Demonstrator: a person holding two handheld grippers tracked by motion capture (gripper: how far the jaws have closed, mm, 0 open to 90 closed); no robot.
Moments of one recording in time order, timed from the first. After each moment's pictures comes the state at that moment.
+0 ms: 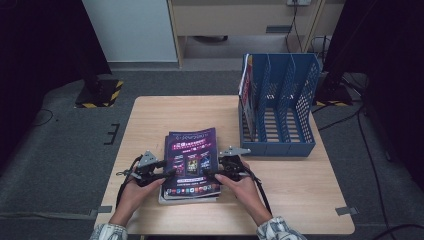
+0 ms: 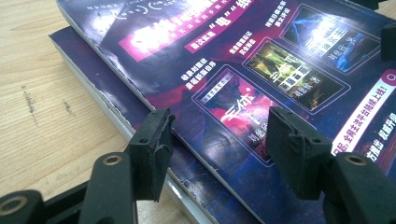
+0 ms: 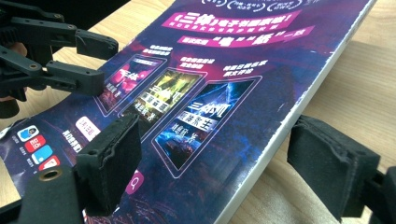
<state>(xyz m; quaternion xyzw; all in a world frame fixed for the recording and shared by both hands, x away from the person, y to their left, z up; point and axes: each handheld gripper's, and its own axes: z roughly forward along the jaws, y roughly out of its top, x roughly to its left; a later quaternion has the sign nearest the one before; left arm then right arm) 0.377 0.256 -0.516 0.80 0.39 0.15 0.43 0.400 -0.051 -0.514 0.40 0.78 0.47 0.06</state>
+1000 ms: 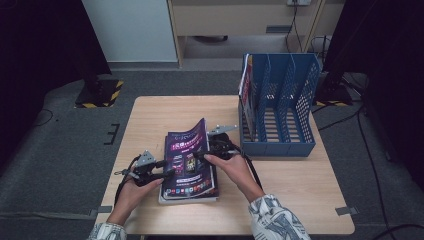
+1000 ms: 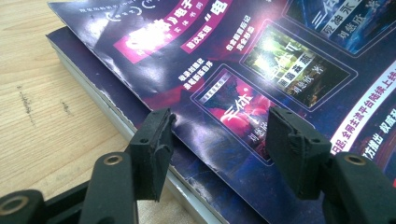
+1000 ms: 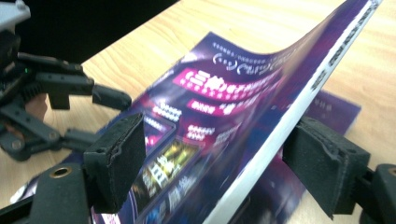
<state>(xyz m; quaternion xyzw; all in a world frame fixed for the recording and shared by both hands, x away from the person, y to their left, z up) 0.379 0.263 -0.518 0.80 0.38 0.14 0.44 0.444 -0.017 -0.459 0.35 0.81 0.46 0.06</state>
